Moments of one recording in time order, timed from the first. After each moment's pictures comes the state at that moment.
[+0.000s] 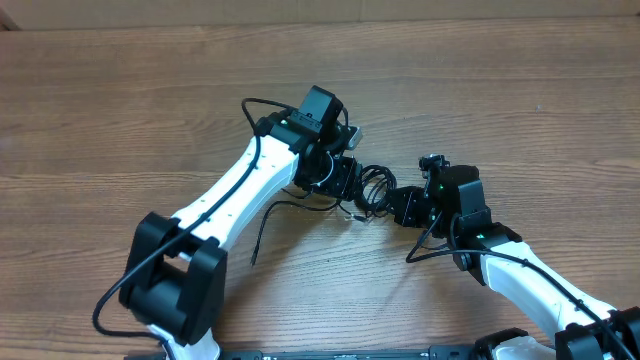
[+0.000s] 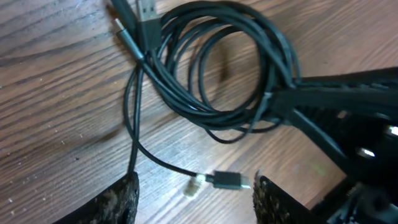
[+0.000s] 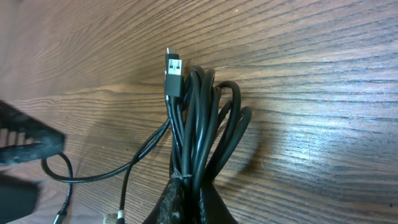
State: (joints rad) left arm -0.52 1.87 1.43 -0.88 0.42 -0.21; right arm 0.30 1.35 0.50 0.08 -0.34 0.52
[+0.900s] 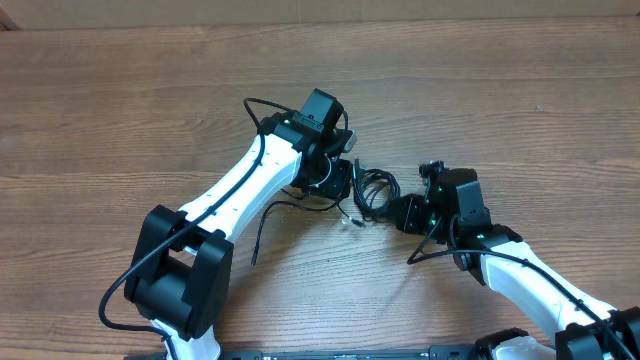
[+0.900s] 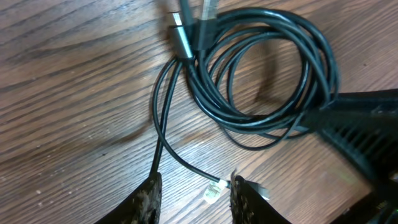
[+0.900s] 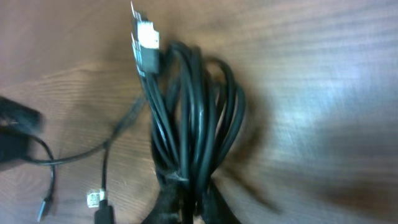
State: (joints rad) left arm -0.52 1.89 1.42 -0.89 0.35 -0.21; right arm 0.29 1.35 0.50 -0.05 -0.34 0.52
